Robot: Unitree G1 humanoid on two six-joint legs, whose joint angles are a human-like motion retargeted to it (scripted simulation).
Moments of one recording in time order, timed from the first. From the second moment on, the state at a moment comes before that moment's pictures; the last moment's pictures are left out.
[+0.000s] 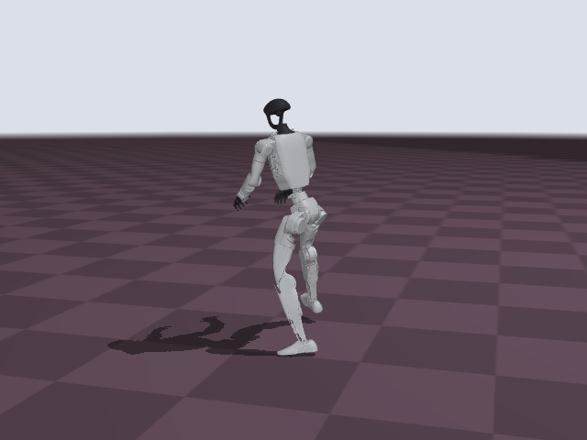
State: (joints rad) left arm -0.53 0.25 -0.39 0.88 0.76 -0.38 0.15; right arm -0.41 -0.46 0.26 0.95 -0.79 -0.31 -0.24; waist -0.23 0.08 -0.30; left_leg -0.52 0.45 0.48 0.46 -0.20 -0.22; right_leg -0.99 -0.45 -0.33 0.43 -0.08 -0.21
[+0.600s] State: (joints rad) left arm -0.93 0.17 -0.42 1.08 0.93 -0.34 -0.03; right arm -0.81 -0.38 0.37 1.03 -0.12 -0.59 0.11; waist -0.32 0.42 0.00; left_leg -0.53 0.20 0.43 0.24 -0.19 -0.26; right_leg -1.57 -0.57 -0.13 0.73 -0.03 -0.01
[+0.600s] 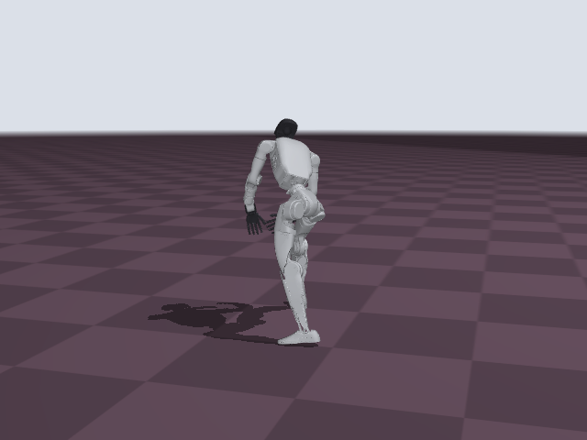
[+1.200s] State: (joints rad) left arm 0.04 0.86 -0.39 -0.24 0.50 0.18 -0.36; right arm -0.49 -0.40 0.72 0.13 0.18 -0.45 0.29; waist -0.09 0.34 -0.22; left_leg -0.57 0.10 0.47 0.22 -0.26 -0.26; right_leg -1.57 -0.70 -0.22 0.53 0.19 0.00
